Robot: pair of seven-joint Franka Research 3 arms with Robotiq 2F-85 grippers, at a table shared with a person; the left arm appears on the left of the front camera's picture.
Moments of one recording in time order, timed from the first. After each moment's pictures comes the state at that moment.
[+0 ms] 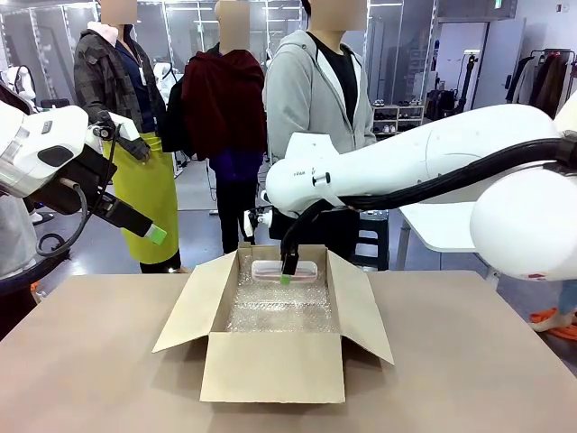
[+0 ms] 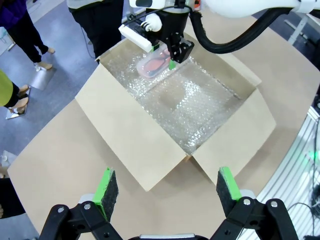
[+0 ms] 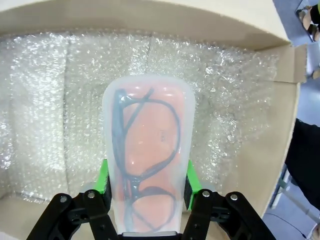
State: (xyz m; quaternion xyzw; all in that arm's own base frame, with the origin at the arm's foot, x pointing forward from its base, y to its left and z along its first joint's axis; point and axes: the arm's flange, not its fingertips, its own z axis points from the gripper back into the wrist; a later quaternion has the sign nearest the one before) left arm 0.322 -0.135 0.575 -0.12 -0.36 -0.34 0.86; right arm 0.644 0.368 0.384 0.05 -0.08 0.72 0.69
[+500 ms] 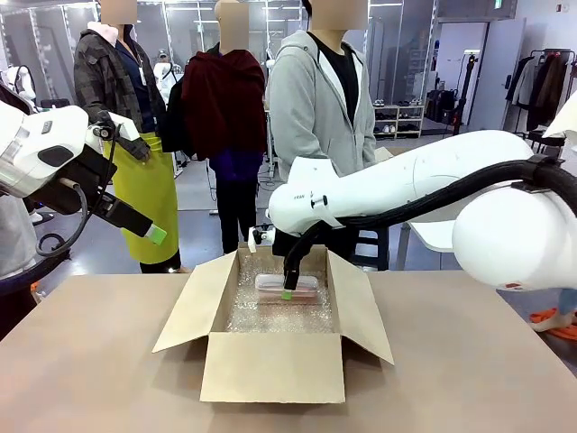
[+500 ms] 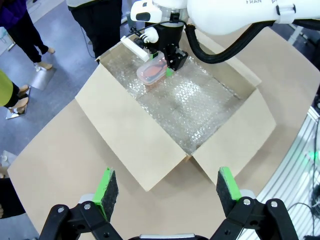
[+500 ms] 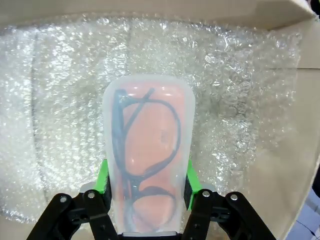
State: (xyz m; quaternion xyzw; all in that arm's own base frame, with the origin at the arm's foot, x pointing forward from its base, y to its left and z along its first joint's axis) left arm 0.322 -0.135 0.575 -0.12 -0.36 -0.34 0.86; right arm 0.660 0.362 0.336 0.05 -0.08 0.70 0.71
